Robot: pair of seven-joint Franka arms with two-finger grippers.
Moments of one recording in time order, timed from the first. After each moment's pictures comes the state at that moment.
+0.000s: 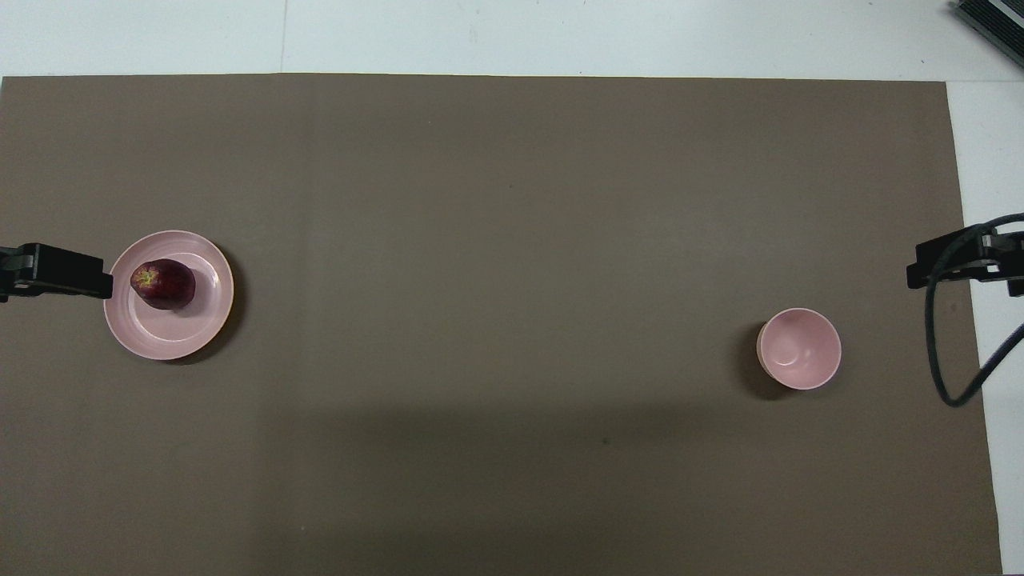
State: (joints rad) left arm -0.04 -0.07 -0.03 -1.55 -0.03 1.48 -0.05; right arm 0.03 0.03 -0.05 -1.42 0.00 1.38 0.08
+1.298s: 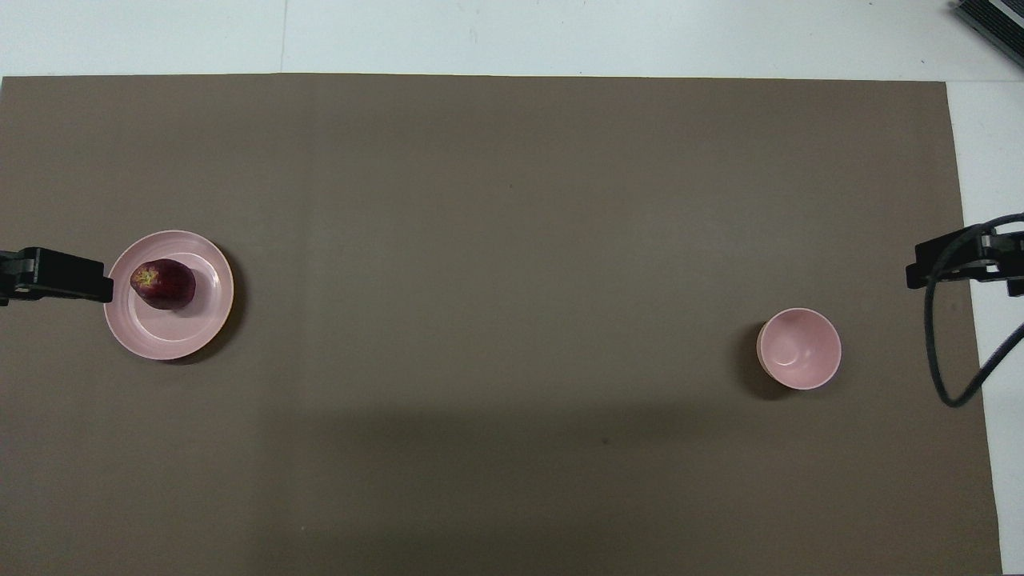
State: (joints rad) left arm -0.04 -0.08 -0.03 -1.56 -0.03 1.47 -0.05; right arm 0.03 0.03 -0.05 -1.42 0.00 1.38 0.08
